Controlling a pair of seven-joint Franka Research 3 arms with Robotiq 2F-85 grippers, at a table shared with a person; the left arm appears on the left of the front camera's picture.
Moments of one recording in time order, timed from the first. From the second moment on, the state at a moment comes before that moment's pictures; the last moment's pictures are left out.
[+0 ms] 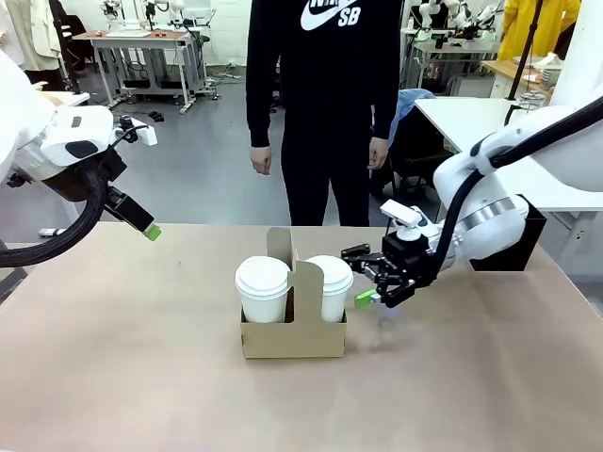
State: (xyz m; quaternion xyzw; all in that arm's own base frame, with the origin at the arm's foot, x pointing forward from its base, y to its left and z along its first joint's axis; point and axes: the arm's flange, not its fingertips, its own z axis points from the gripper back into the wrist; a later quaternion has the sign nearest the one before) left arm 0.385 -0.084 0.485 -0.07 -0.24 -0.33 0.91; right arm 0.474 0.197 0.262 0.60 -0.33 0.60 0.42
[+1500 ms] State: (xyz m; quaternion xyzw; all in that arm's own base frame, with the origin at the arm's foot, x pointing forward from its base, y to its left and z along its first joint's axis) left arm 0.385 -0.084 0.486 -0.07 -0.24 -0.33 0.91; right arm 0.392 -0.043 0.347 0.35 -0.32 0.35 0.81
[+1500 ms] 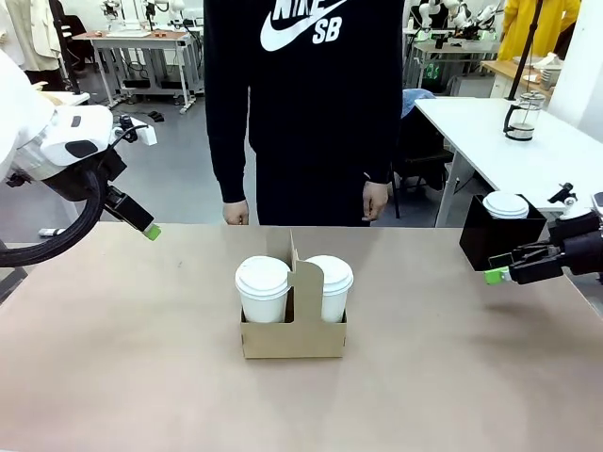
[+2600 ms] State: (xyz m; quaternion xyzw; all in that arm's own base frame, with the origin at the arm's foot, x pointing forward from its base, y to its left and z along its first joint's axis) left arm 0.385 -0.084 0.486 -0.07 -0.24 -0.33 0.91; right arm 0.393 -0.043 0.347 0.34 -0.32 0.35 0.81
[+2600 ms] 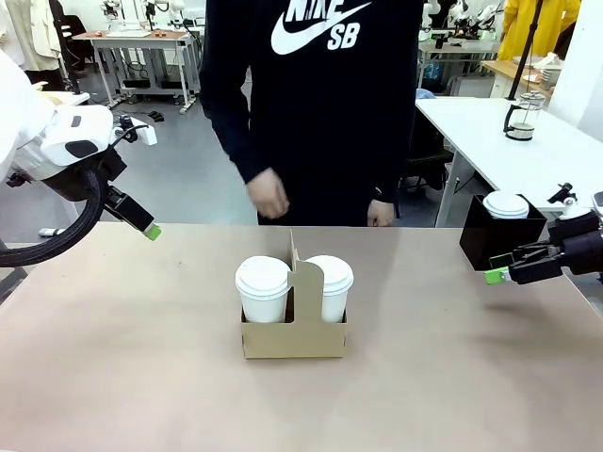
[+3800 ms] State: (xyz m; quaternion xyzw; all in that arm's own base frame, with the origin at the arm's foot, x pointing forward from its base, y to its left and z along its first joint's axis) left arm 0.385 -0.084 0.486 -0.07 -0.24 -0.33 0.91; right arm 0.393 -0.043 0.347 0.34 -0.32 0.35 0.81
